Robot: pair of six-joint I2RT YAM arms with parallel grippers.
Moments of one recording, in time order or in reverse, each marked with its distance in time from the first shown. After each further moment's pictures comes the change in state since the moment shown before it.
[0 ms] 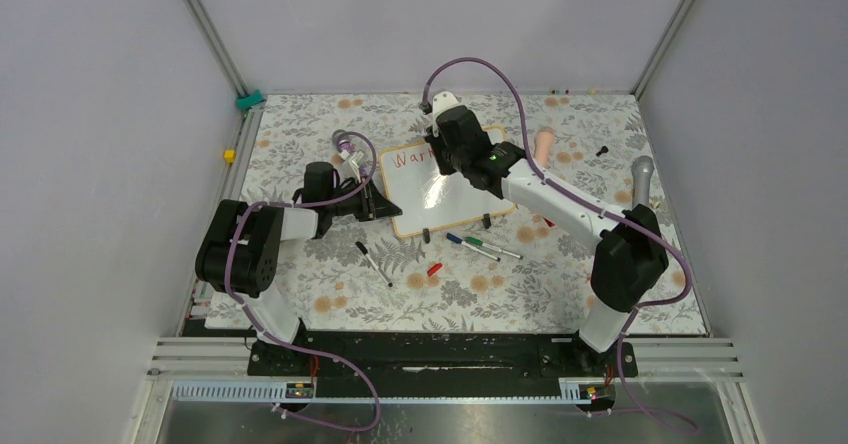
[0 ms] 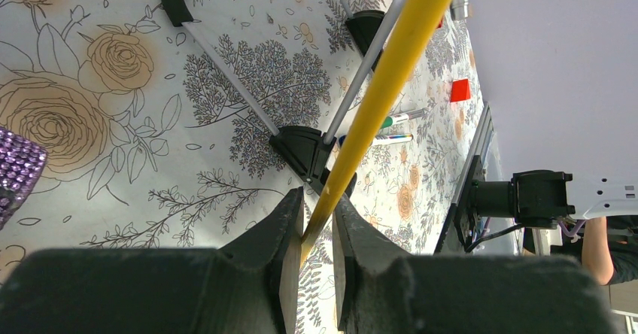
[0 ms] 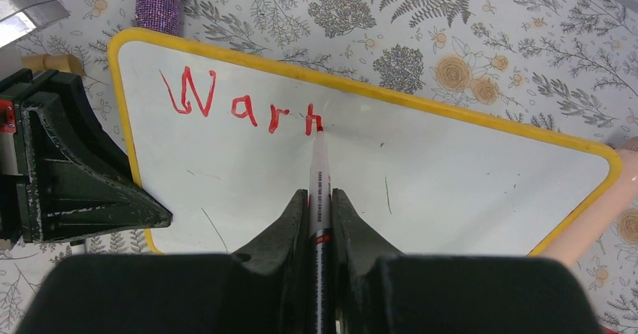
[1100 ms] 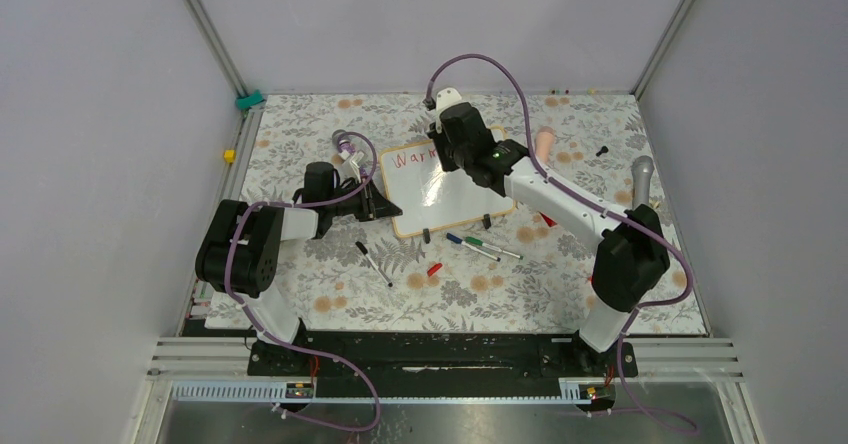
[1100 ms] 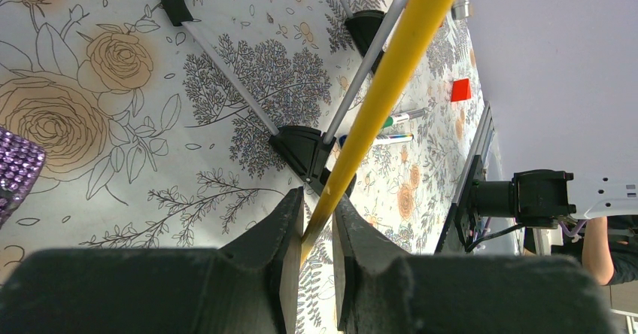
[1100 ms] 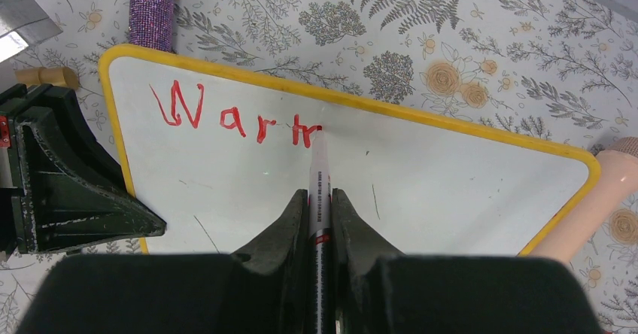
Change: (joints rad) left arm -0.002 0.000 0.000 -0.001 -0.002 0.001; right arm -0.018 0.000 0.011 0.003 0.000 -0.001
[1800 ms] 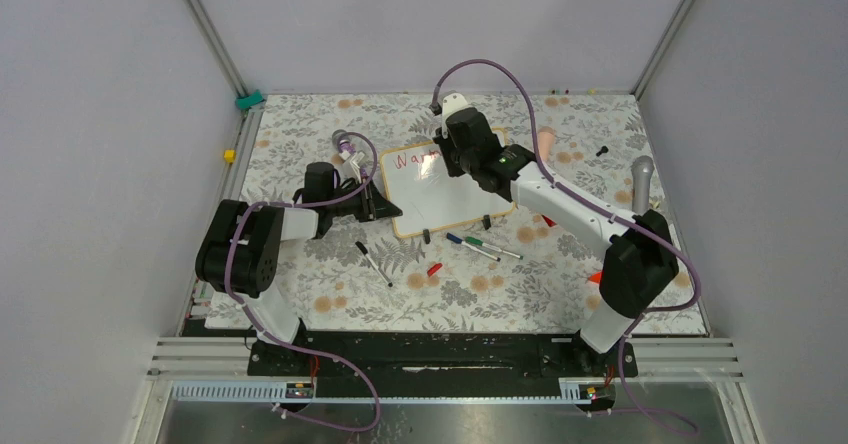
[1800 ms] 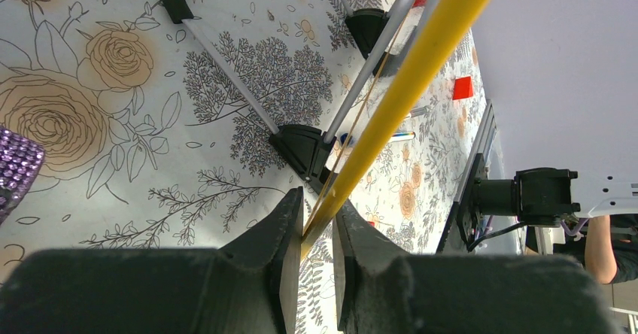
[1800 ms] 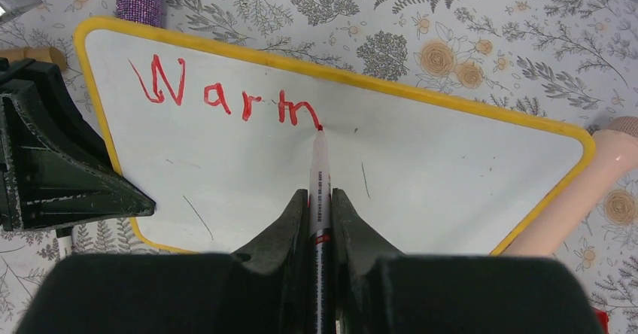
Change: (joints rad) left arm -0.001 0.000 0.000 -0.007 0.000 0.005; right arm -0.005 -0.044 -0.063 -0.002 -0.002 0.002
